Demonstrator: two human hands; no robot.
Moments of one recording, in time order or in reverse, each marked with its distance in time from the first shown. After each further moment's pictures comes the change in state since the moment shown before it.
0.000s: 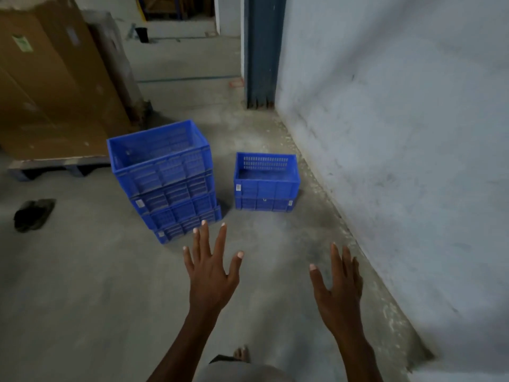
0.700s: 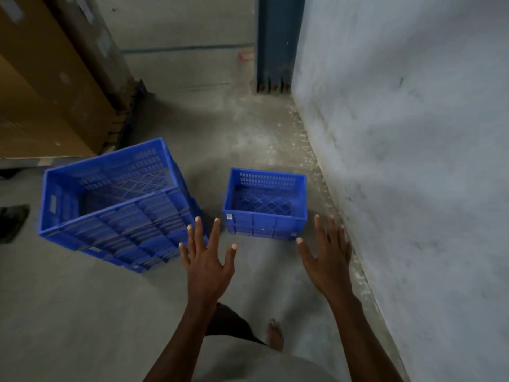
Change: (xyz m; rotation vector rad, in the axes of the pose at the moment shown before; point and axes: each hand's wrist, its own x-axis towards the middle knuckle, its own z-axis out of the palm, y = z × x) left_hand 0.446 0.061 0.184 0.049 -0.053 -0.208; right_hand 0.546 -0.017 0.114 -0.151 -0.191 -0.125
